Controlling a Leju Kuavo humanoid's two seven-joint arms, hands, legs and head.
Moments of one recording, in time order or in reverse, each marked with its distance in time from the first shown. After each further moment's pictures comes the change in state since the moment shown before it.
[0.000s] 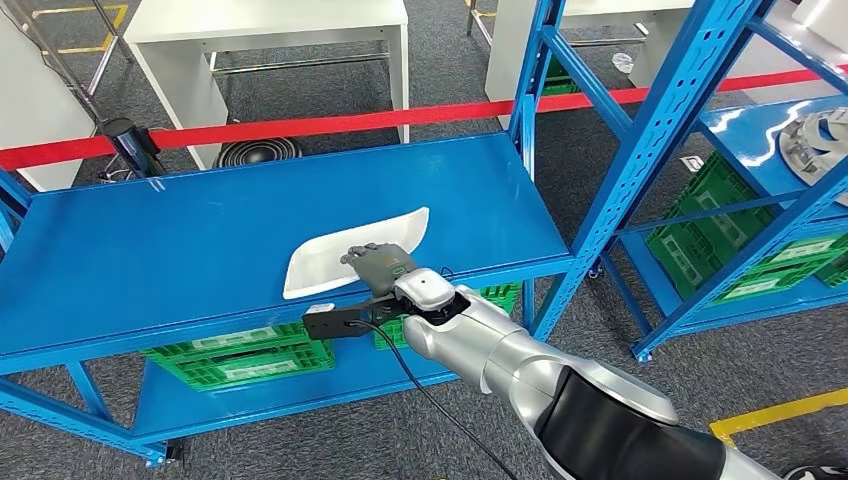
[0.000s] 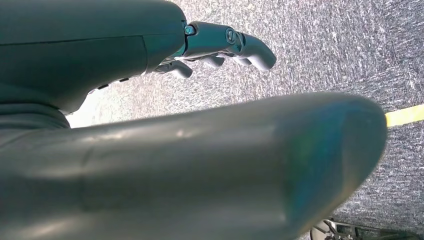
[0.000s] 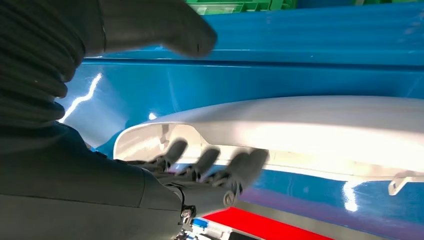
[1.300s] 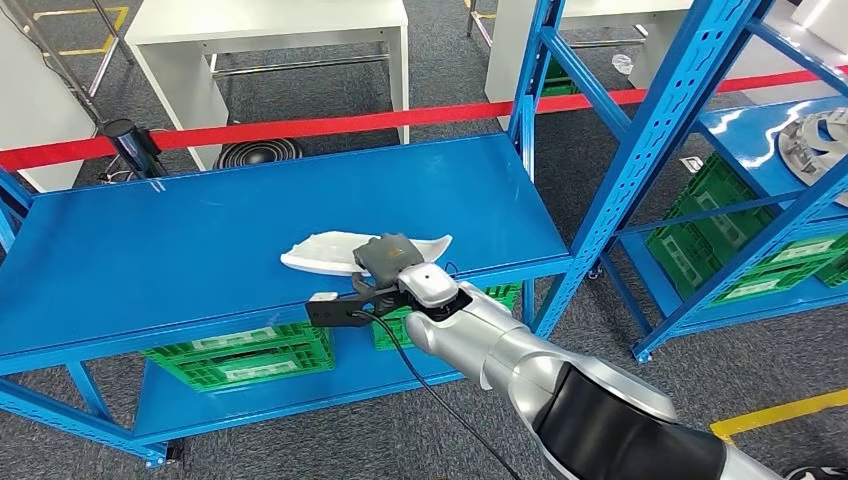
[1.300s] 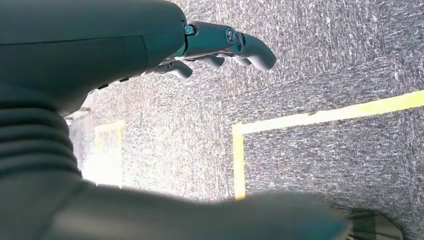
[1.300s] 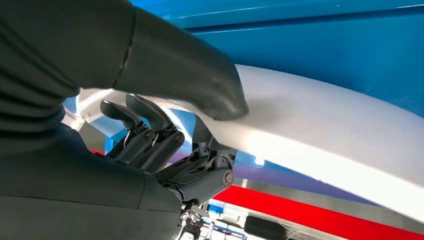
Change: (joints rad) left arm 0.013 -0.019 0.045 0.000 0.075 0.016 -0.066; right arm -0.012 0.006 -0.028 0.032 0.037 -0.066 0.021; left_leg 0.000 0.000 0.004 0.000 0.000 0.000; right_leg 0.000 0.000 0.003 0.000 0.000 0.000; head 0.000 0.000
